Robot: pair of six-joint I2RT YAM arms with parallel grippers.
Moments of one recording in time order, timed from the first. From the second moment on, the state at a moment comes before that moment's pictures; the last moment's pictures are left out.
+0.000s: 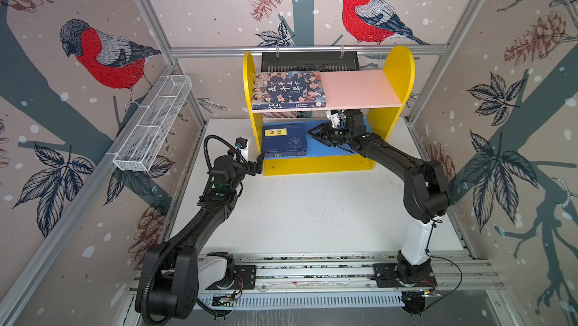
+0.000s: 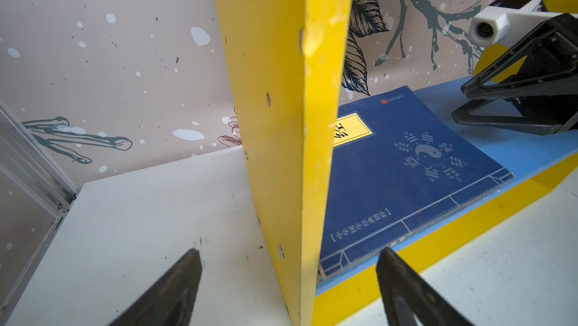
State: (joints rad) left arm -0.12 1.15 0.58 0.40 0.23 0.05; right arm 0.41 1.90 1.47 -0.01 -0.70 0.84
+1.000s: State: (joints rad) left arm -0.12 1.23 0.55 0.42 0.26 0.08; right arm 0.57 1.66 1.26 -0.13 -0.35 0.62
